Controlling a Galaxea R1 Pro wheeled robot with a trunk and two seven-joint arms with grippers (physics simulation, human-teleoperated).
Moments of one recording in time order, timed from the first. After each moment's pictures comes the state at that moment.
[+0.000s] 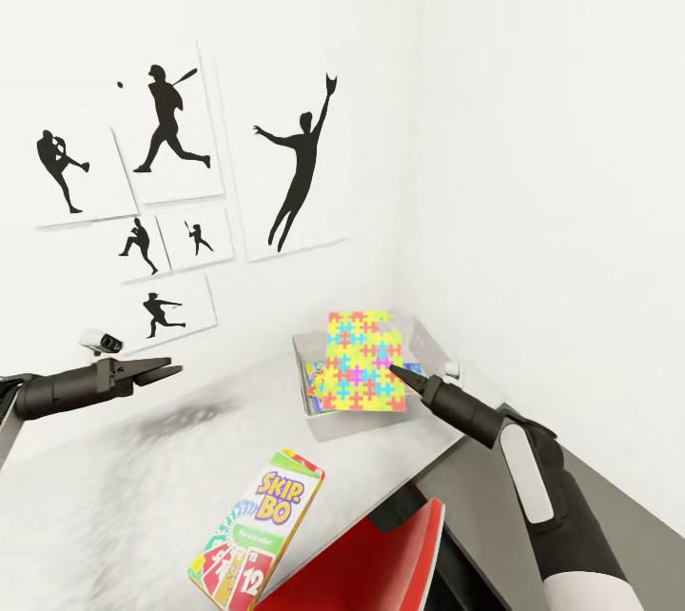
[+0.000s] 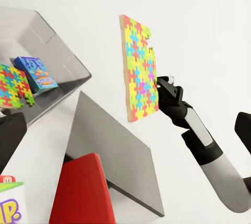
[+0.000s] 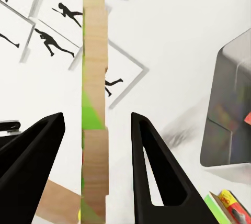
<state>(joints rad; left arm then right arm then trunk) -0.64 0.49 0.22 -1.05 0.25 0.98 -1.57 -0.47 0.03 -0.17 -1.26 -0.56 0.77 0.77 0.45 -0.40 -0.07</state>
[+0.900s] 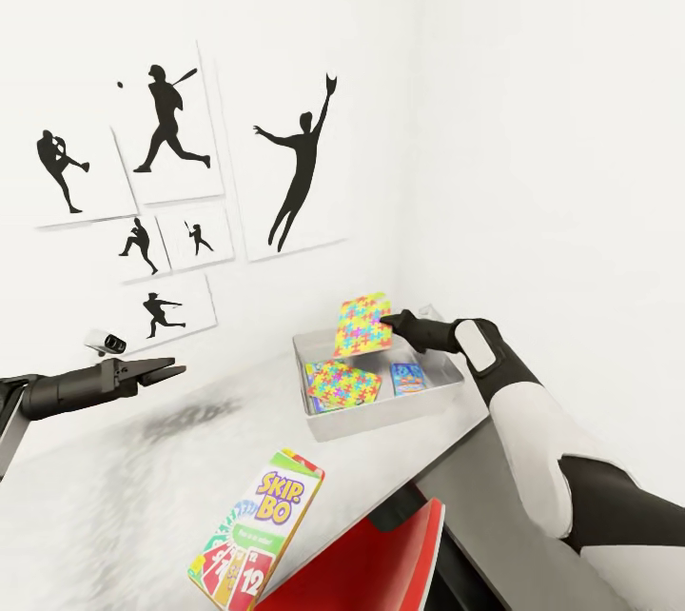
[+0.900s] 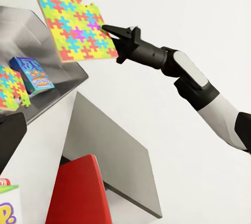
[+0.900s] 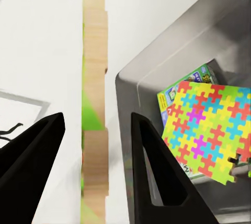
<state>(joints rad) -0.64 0.48 0.22 -1.05 0.25 0.98 -1.57 -1.08 0.04 -0.16 -0.52 -0.58 0.75 0.22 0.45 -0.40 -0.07</state>
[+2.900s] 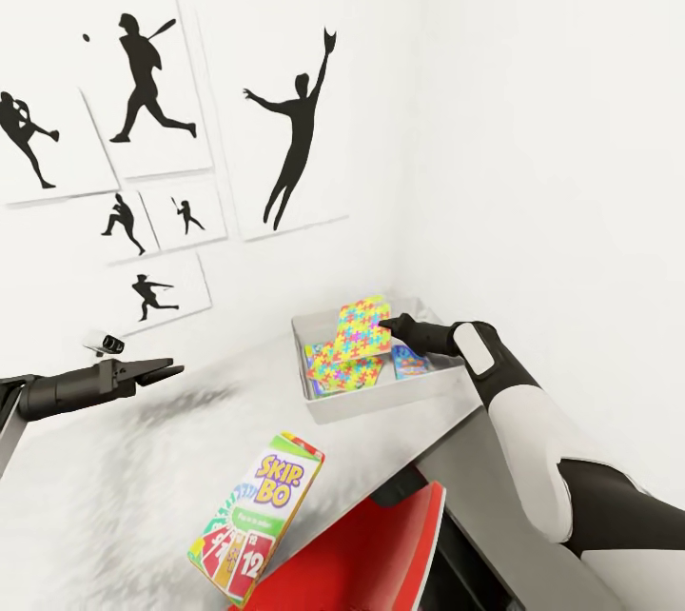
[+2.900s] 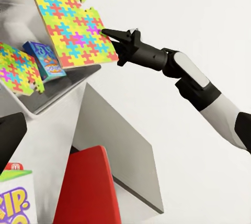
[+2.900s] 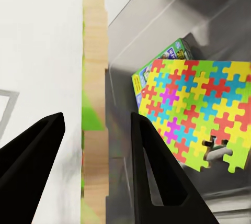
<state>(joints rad) -0.64 0.48 0.22 -1.05 0.25 0.96 -1.57 -1.07 0.04 -0.15 -0.53 -0.57 0.75 0.23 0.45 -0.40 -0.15</state>
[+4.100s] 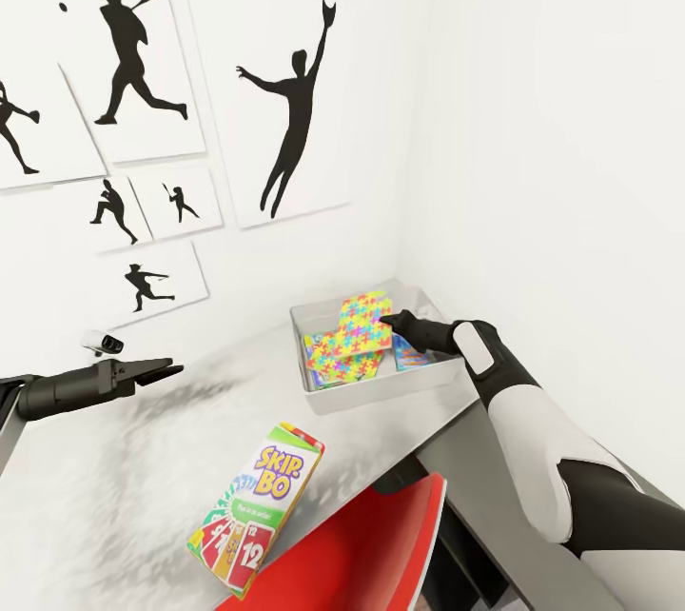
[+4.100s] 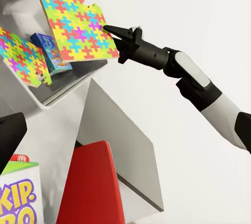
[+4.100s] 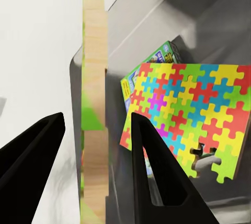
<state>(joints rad) -0.64 0.49 0.22 -1.05 0.25 0.96 -1.57 -1.07 0.05 -0.15 -0.53 -0.57 0.71 0.23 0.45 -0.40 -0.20</state>
